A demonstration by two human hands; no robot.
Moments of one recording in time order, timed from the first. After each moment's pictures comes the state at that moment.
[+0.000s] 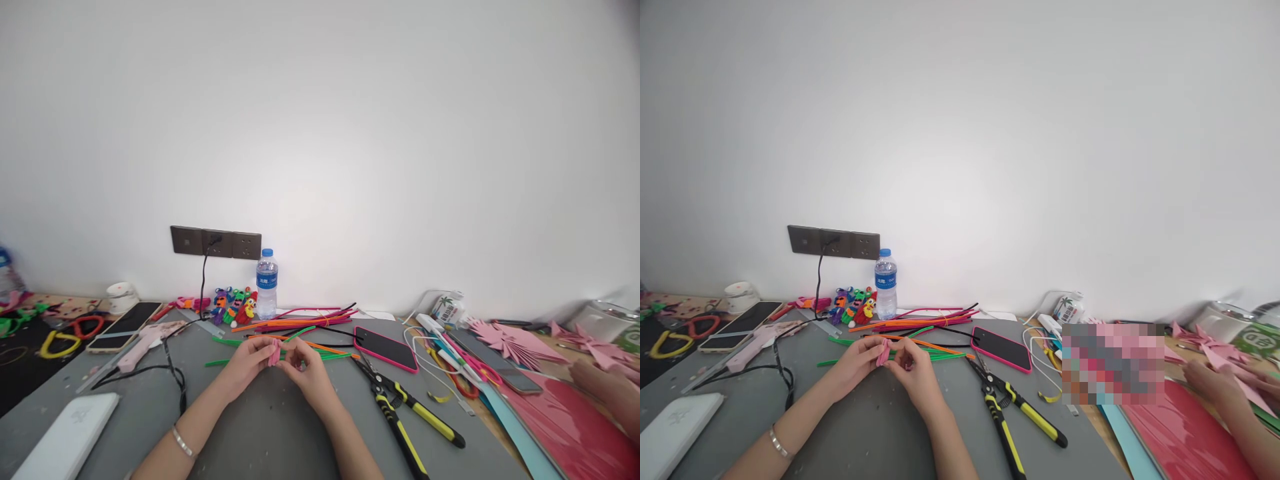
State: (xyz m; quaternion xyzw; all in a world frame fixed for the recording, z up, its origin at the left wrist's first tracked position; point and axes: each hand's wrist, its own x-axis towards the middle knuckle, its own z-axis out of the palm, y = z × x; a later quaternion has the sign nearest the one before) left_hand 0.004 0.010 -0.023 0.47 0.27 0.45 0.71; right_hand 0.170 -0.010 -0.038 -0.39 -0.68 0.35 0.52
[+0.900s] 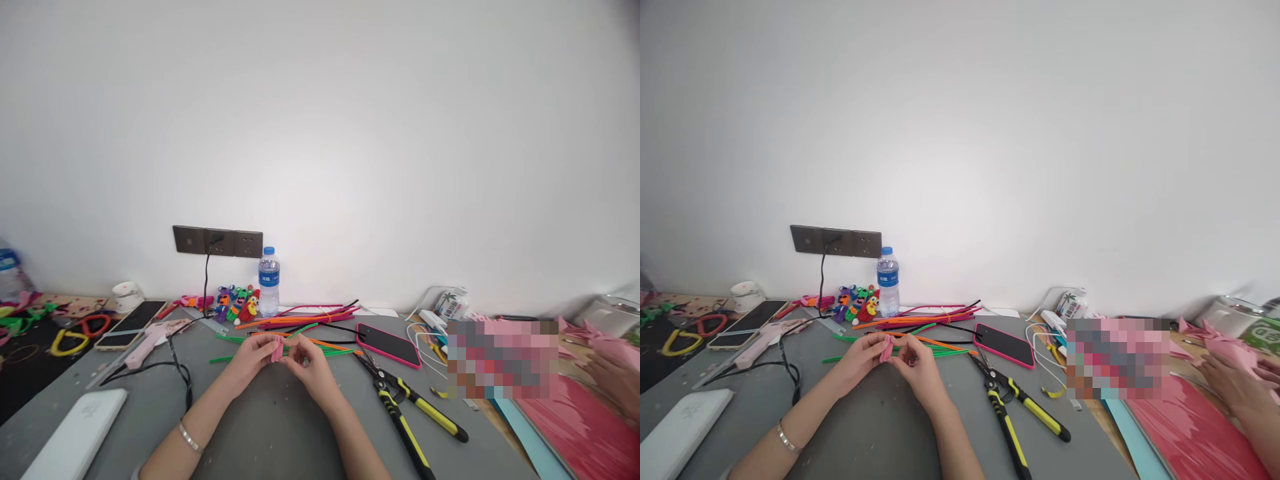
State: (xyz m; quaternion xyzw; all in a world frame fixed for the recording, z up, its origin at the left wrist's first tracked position) left_hand 0.003 0.010 -0.024 0.48 0.30 0.44 0.69; right_hand 0.170 -0.012 -0.034 -0.39 -0.67 0.37 0.51
